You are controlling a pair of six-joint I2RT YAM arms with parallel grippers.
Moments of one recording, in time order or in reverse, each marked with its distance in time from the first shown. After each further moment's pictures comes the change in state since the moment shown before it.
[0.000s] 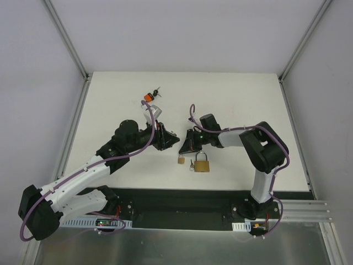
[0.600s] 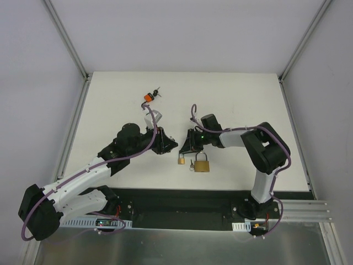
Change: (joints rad) left arm 0.006 -0.002 -0.068 -0.005 -0.001 -0.021; right arm -0.009 -0.010 -0.017 -0.005 0.034 0.000
